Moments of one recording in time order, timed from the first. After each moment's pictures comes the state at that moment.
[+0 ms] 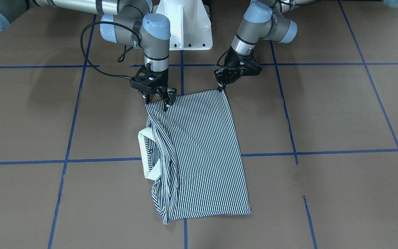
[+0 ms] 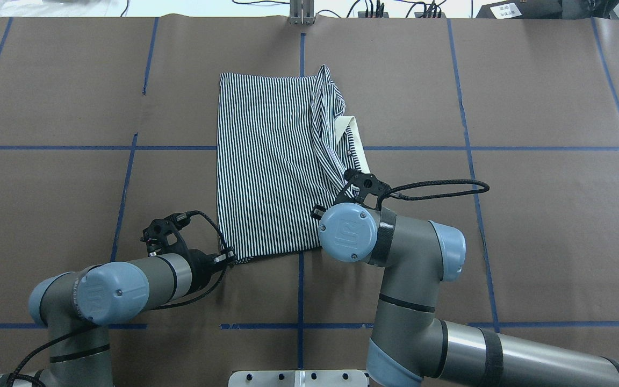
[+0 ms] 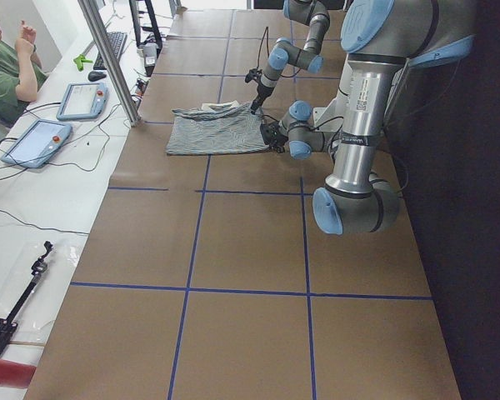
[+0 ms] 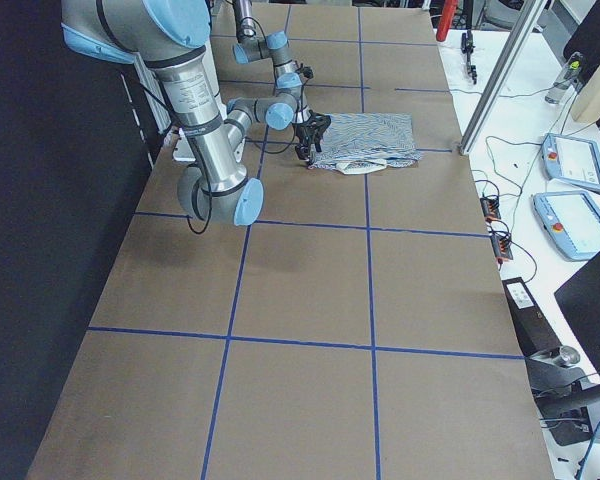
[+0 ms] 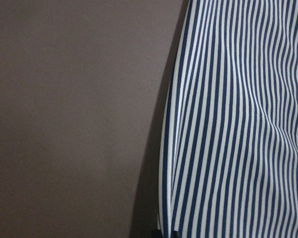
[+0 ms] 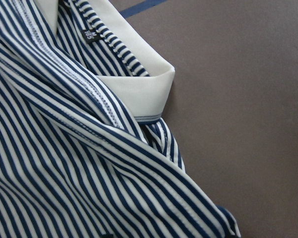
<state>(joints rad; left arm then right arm) -0.26 -1.84 -1.79 -2.23 -1.48 -1.79 0.33 -0.95 1.65 -1.57 1.47 1.80</state>
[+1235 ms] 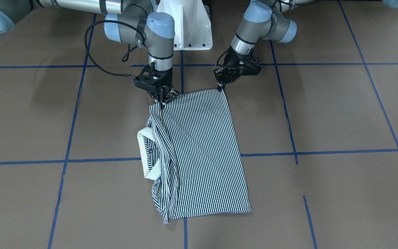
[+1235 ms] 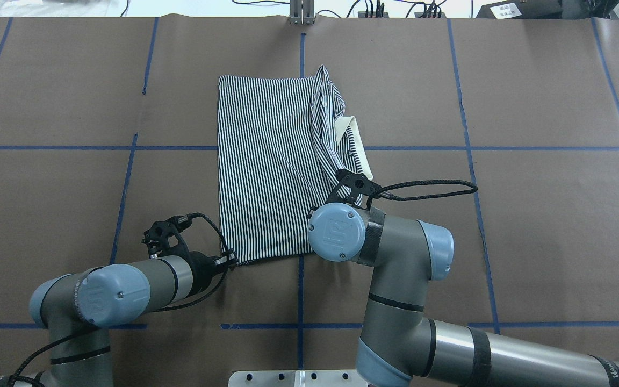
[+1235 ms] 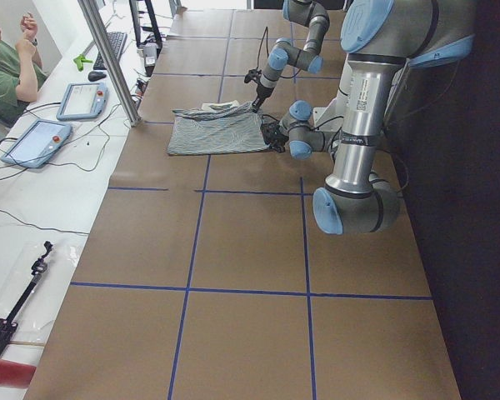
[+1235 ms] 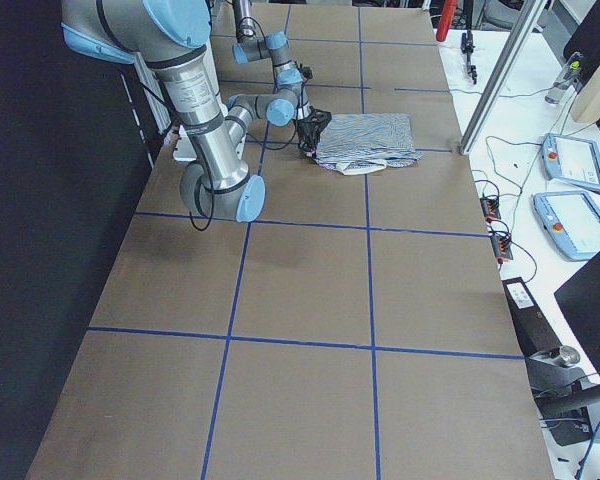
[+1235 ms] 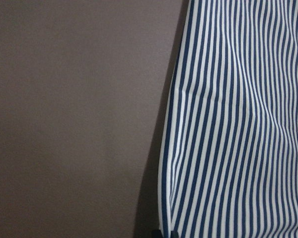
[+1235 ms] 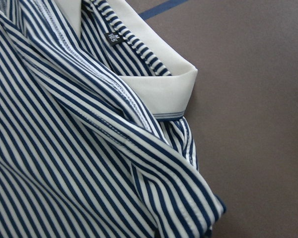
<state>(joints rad) -0.26 -1.84 -1.81 -2.23 -1.48 -1.78 0.34 -0.93 1.68 -1.58 1.47 1.81</state>
